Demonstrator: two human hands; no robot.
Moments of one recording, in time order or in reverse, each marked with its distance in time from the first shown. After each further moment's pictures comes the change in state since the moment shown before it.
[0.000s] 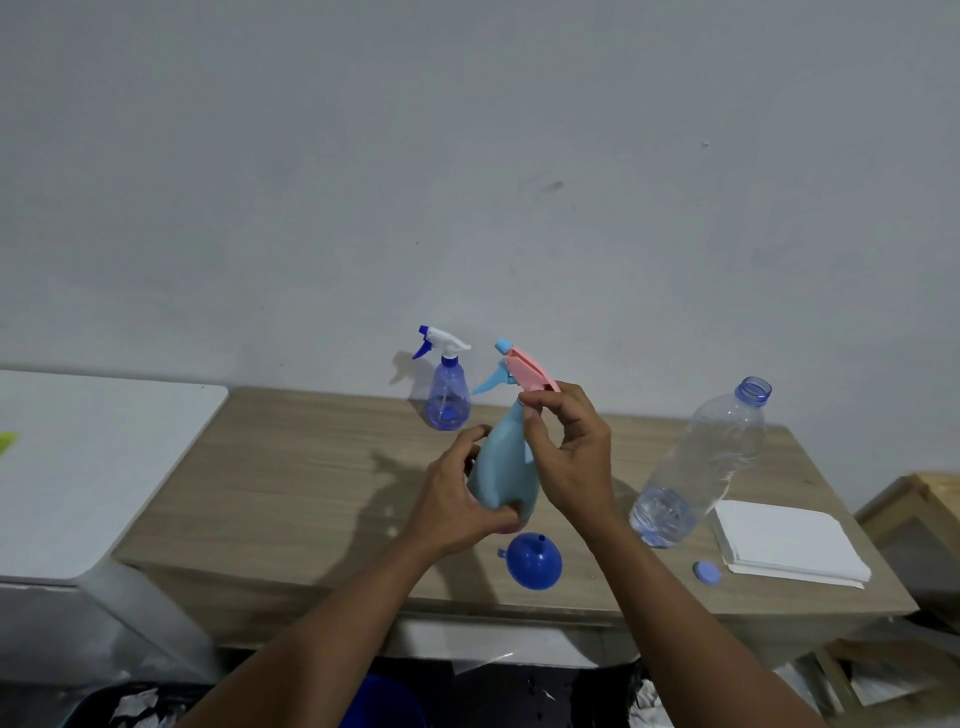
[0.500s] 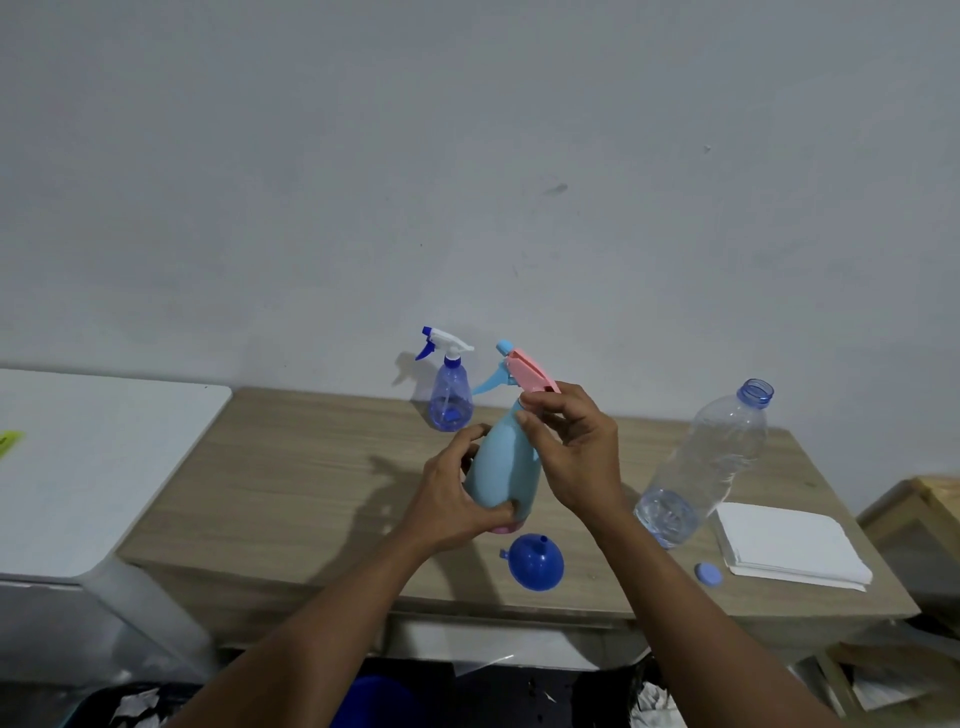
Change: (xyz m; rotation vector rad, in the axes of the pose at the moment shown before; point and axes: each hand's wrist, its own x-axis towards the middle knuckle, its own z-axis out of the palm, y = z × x) left_hand 0.001 -0.005 -0.009 0.025 -0.016 0.022; right_hand 0.004 -0.006 -0.005 0.039 -0.083 0.059
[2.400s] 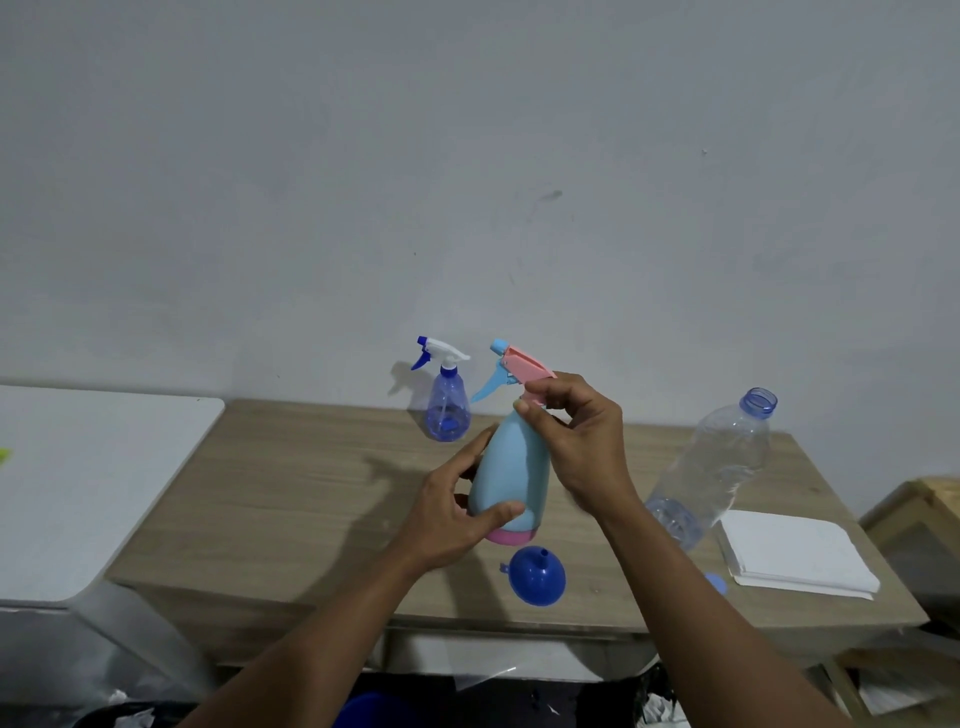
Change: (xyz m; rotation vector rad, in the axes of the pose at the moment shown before) left_hand 0.004 -0.002 0.000 -0.191 -0.024 -0.019; right_hand 0.025 -0.005 -0.003 0.130 0.005 0.127
